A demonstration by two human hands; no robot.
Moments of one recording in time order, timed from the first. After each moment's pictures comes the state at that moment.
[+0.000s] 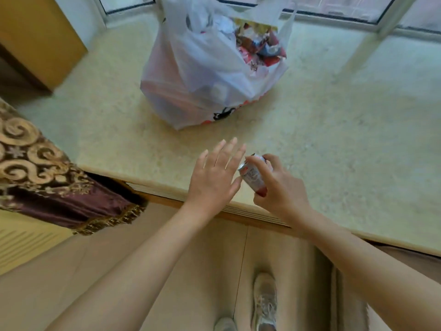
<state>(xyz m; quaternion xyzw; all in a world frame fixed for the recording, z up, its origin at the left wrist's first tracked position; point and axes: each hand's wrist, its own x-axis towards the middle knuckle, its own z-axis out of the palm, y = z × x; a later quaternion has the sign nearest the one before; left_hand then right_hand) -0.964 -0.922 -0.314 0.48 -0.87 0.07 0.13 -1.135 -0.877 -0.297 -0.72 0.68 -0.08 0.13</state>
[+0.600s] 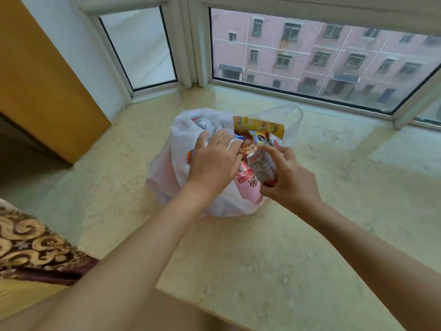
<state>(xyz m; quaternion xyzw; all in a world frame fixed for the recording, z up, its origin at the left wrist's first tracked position) -1.027 -1.180 -0.170 0.52 -0.82 0.19 0.14 -1.210 -1.133 -0.176 -0.73 0.65 -0.18 0.10</state>
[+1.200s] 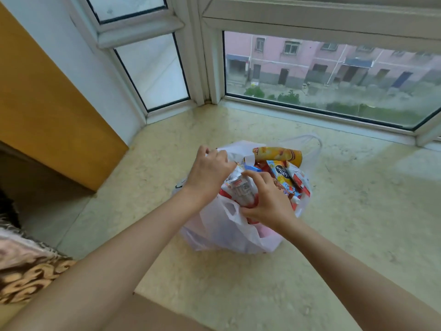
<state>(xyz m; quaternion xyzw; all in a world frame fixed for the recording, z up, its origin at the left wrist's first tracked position) -0.970 -1.263 -0.104 0.44 -0.88 0.19 -0.06 -1.138 -1.210 -0.164 -0.71 0.63 -0.18 0.27</state>
